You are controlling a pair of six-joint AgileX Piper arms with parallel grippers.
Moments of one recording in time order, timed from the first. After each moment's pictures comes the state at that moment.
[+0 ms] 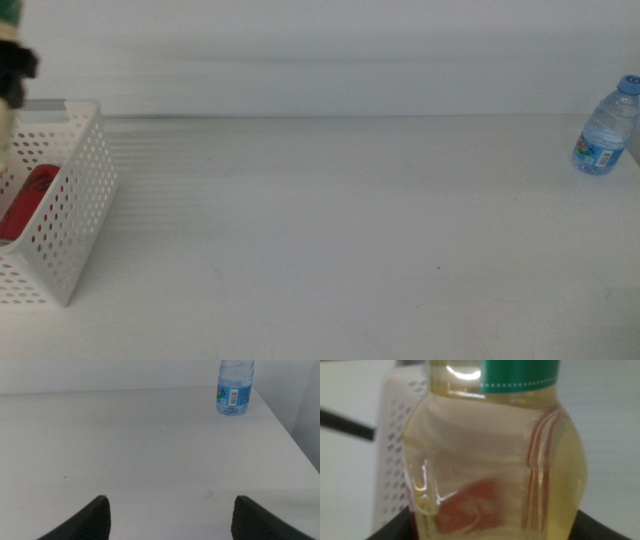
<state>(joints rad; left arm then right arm) 0.09 1.52 -1.53 0.16 1.04 0.06 0.05 -0.01 0.03 -0.05 0.31 0.12</state>
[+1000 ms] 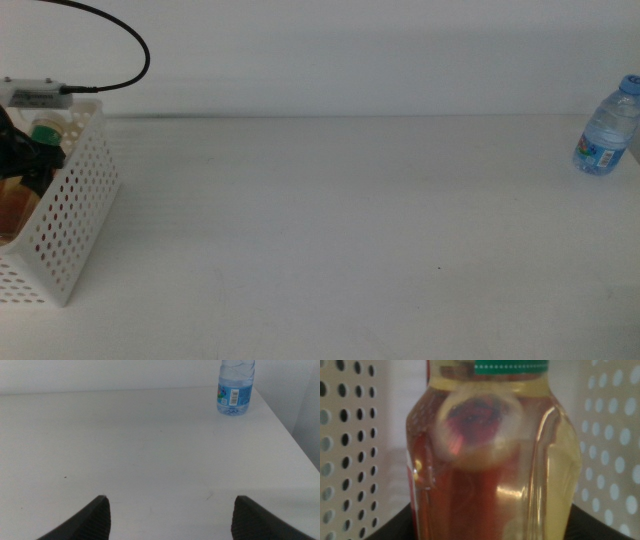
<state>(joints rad) 0.24 1.91 -1.54 0.02 1.02 0.21 0.05 -0.01 0.03 -0.05 0.31 0.12</state>
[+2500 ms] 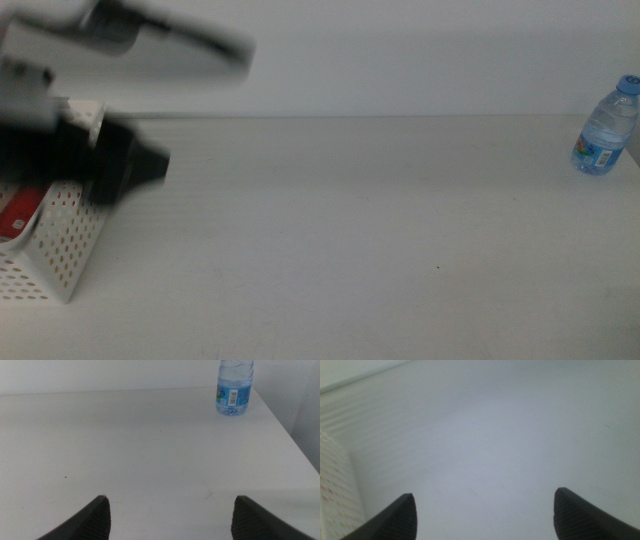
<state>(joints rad) -0.32 1.01 -1.09 -0.12 0.88 0.17 0.05 -0.01 0.03 -0.05 0.31 0.12</state>
